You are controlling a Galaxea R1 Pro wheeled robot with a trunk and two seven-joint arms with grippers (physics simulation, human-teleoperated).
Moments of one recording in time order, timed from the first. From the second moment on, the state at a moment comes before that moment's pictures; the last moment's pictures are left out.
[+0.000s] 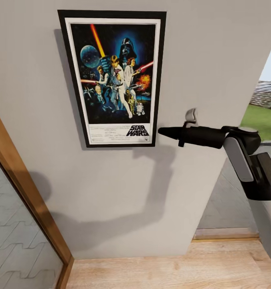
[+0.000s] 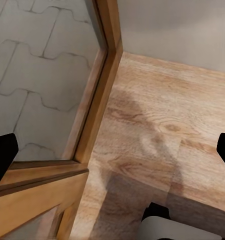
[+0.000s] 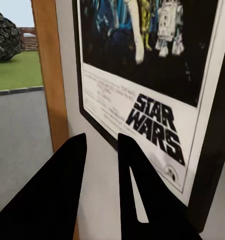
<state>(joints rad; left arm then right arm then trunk) 0.04 0.07 0.35 -0.77 -0.01 -0.01 -0.01 -1.05 -0.34 0.25 -1.54 -0.57 0.77 0.81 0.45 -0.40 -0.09</state>
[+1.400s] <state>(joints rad) 0.04 0.07 0.35 -0.77 0.00 -0.01 -0.02 -0.78 -0.12 0.03 -1.49 -0.31 0.81 1.17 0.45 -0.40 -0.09</state>
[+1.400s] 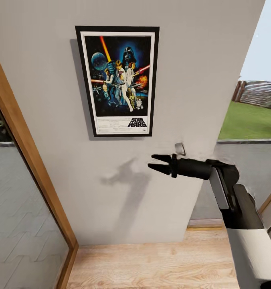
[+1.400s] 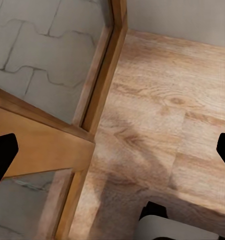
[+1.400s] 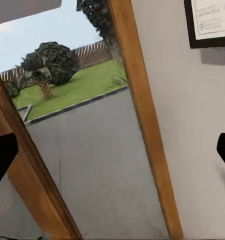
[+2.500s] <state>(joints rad) 0.04 0.06 0.34 -0.76 0.00 -0.01 -0.02 -0.11 -0.21 -0.04 -0.43 -0.26 0.02 0.61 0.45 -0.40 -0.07</state>
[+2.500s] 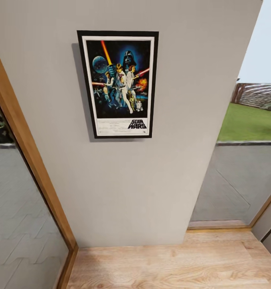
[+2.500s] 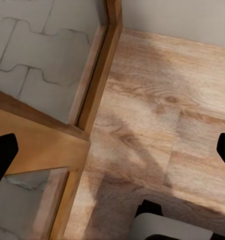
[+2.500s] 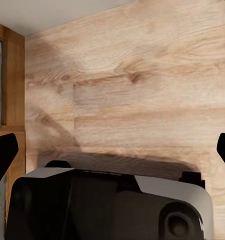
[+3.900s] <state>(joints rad) 0.04 0.06 0.34 -0.73 -0.01 -0.01 -0.02 -0.11 -0.16 -0.03 -0.03 -0.26 0.00 0.44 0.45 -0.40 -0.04</state>
